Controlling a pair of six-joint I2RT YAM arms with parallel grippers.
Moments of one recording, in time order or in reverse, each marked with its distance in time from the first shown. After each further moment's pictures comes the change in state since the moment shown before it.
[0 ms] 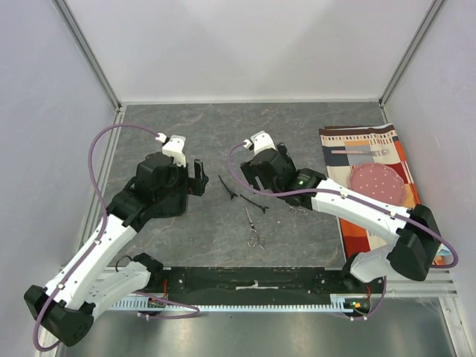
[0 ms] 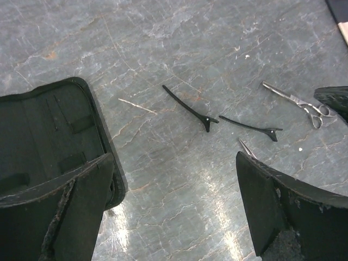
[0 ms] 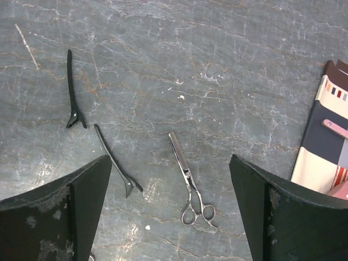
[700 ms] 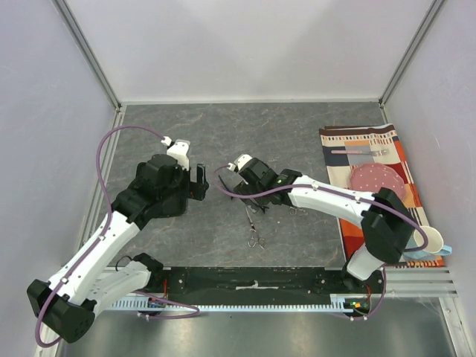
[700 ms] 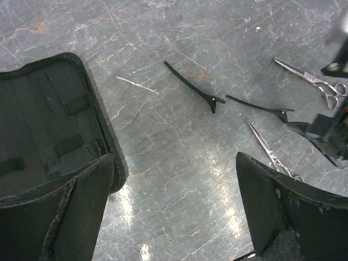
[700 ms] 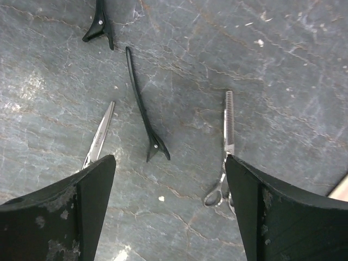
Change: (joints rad) left arm 0.000 0.049 -0.018 -0.048 0.017 0.004; right arm 0.009 0.165 0.003 -0.123 -0.237 -0.091
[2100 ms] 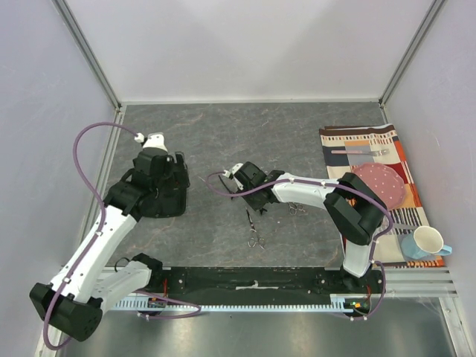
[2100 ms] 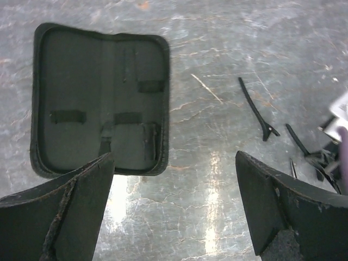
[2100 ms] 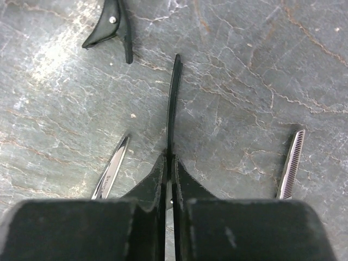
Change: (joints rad) left arm 0.074 0.029 0.090 -0.141 -0.243 -0.164; right arm -0.051 0.259 0.005 0.124 -0.162 -0.018
